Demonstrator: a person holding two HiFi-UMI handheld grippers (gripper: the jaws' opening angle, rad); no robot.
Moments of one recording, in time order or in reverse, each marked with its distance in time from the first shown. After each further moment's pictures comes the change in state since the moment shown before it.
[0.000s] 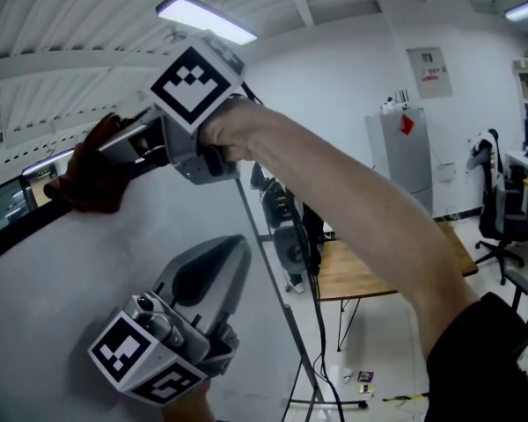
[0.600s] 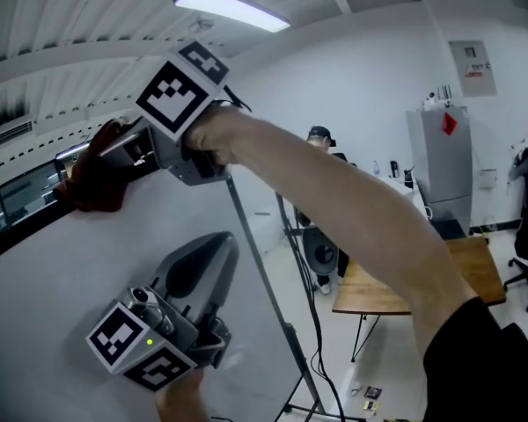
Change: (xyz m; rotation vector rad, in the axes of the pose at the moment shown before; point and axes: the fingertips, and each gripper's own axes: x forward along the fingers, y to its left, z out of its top) left arm 0.049 0.050 -0.037 0.029 0.045 0.185; right arm -0.020 -0.046 -0.031 0.031 -0.024 0.081
